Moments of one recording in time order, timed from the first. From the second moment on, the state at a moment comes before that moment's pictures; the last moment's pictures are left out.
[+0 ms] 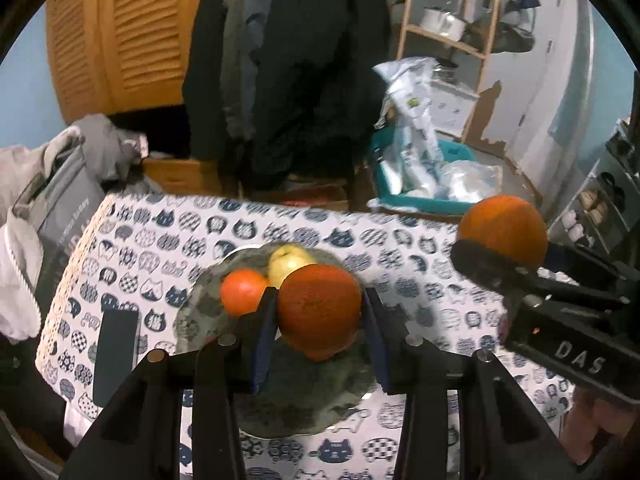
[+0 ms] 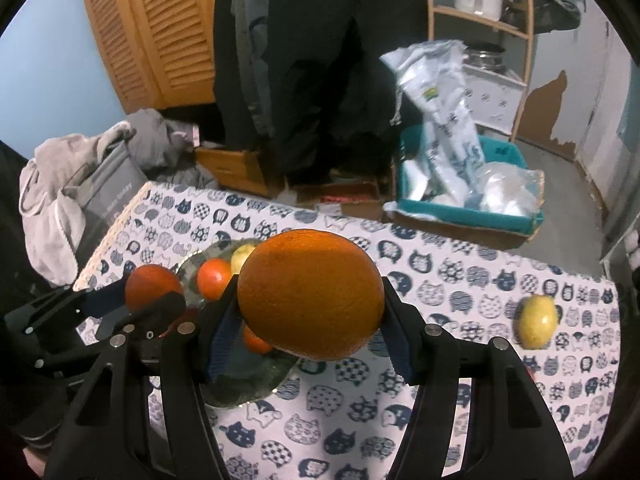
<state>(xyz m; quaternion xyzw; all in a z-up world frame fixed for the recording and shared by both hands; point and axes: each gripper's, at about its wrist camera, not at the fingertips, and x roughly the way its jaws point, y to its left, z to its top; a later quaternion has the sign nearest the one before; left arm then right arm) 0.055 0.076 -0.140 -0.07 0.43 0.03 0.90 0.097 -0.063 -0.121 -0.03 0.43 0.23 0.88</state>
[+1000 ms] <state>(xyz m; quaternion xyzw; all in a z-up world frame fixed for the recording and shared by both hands) 0.075 0.123 -0.241 -0.12 0.52 0.05 0.84 0.135 -0.010 -0.228 -0.02 0.53 0.24 0.81</state>
